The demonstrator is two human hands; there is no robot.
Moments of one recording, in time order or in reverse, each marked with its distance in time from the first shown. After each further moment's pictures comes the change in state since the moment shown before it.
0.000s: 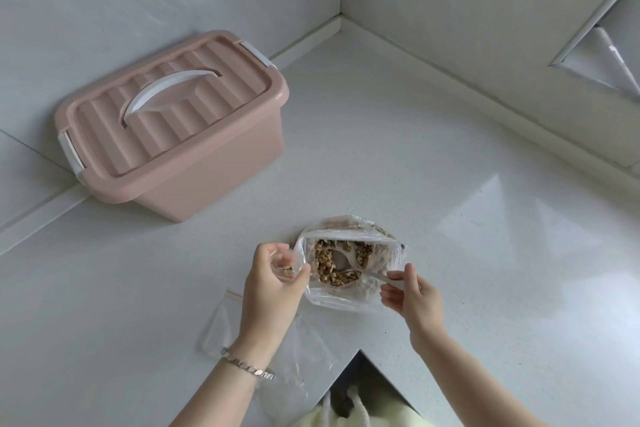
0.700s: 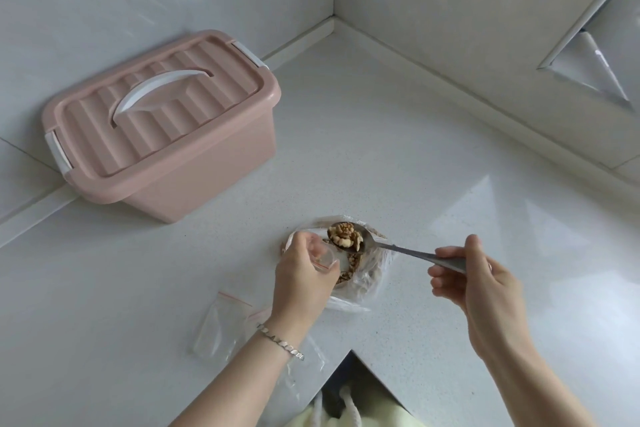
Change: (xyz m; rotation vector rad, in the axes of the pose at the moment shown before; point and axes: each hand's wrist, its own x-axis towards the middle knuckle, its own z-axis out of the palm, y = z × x) left_hand 0.007 0.018 0.040 0.179 -0.122 0.106; right_hand -0.050 -0.087 -0.038 0.102 0.026 -0.220
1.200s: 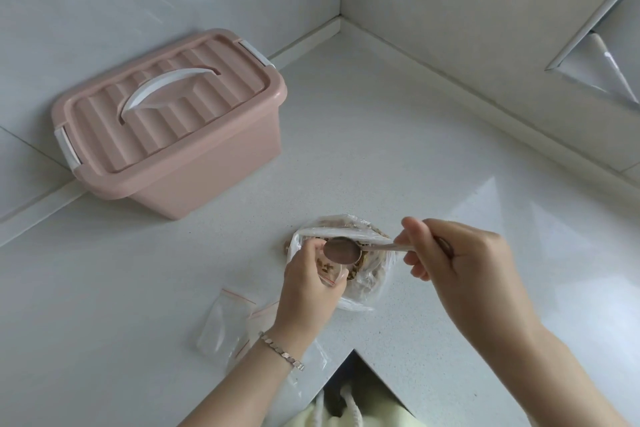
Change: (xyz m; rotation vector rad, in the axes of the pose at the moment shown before) left_hand -0.011 -0.016 0.008 -0.009 0.045 0.171; right_hand -0.024 -0.040 0.029 -0.763 -0.284 -0.800
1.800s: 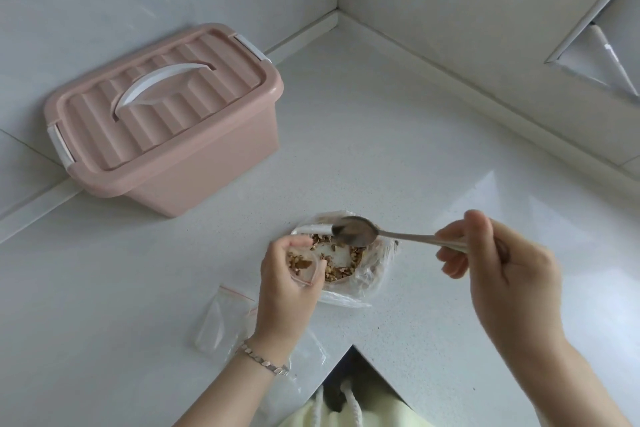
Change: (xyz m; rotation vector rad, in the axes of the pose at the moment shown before) left_hand -0.007 -0.010 -0.014 -0.116 0.230 0.117; right_hand -0.011 0.014 -0.009 0.185 0.247 0.041
